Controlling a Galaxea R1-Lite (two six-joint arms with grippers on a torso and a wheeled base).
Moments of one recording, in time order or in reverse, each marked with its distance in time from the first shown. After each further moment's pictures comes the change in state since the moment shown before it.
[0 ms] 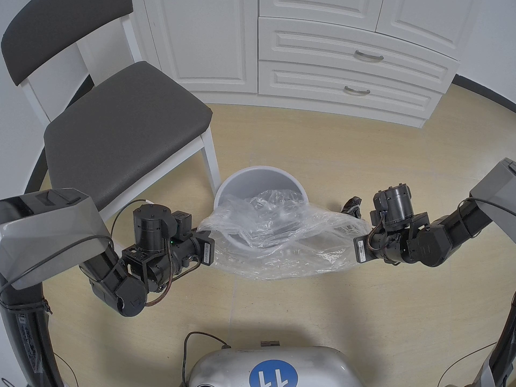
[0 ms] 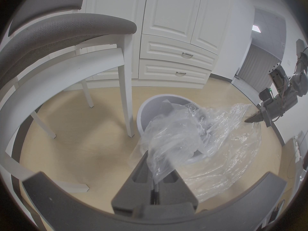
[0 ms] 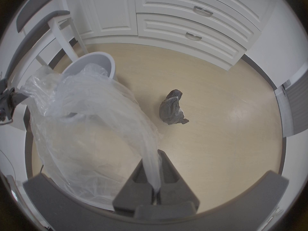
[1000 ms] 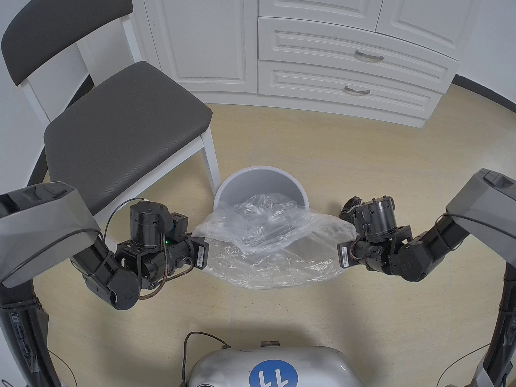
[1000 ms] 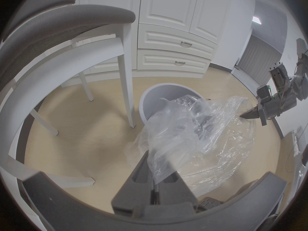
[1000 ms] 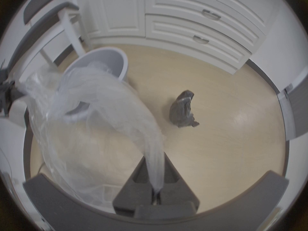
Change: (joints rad) left arm 0.024 -0.046 -0.008 0.159 -0.024 0.035; right arm 0.058 0.089 0.014 -0.158 -0.025 0.008
